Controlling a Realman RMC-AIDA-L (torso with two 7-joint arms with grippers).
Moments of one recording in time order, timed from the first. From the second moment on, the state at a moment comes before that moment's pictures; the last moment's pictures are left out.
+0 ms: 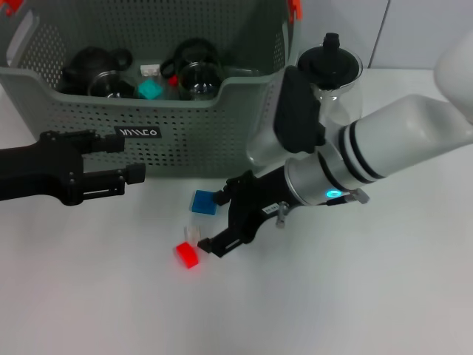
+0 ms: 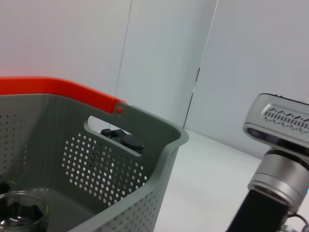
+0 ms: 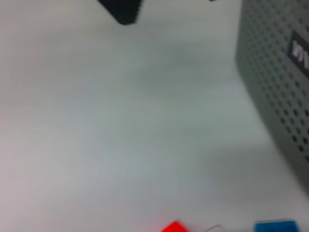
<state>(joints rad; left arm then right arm) -0.44 -2.15 0.40 1.10 2.15 1.84 -1.58 0.95 2.10 -1.73 -0.54 -1.79 -0.96 1.79</state>
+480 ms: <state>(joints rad) -0.44 -2.15 0.40 1.11 2.15 1.85 -1.59 0.79 2.02 -1.42 -0.63 -1.79 -1.41 1.65</state>
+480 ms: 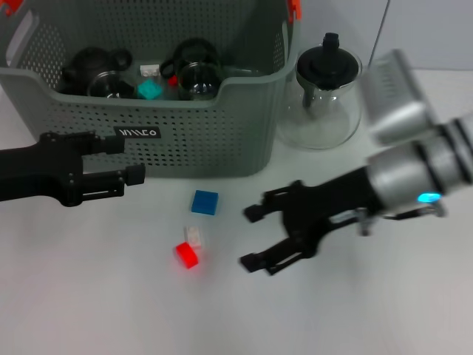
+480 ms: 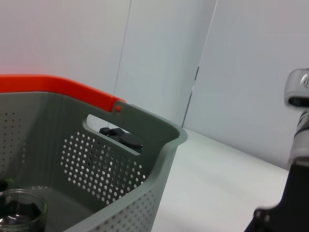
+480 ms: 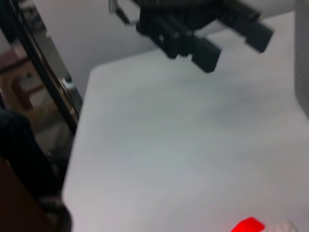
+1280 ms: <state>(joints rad) -0.54 -2.16 0.75 1.15 2.39 1.73 -1.64 0.54 1.91 -0.99 -0.63 -1.95 -1.73 1.73</state>
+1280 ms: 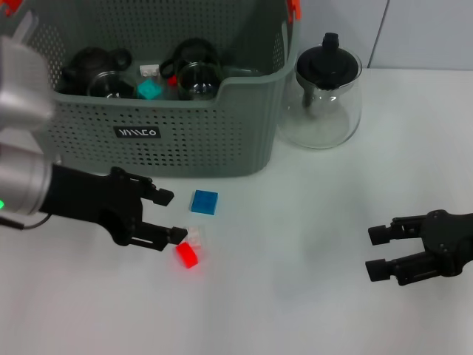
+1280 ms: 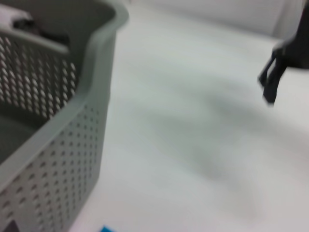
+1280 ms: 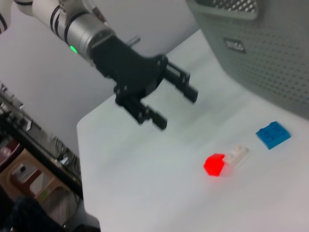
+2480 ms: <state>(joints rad) -0.65 -2.18 1.51 1.27 2.76 1.56 -2.53 0.57 1.92 -0.93 -0.63 -1.96 -1.72 1.74</state>
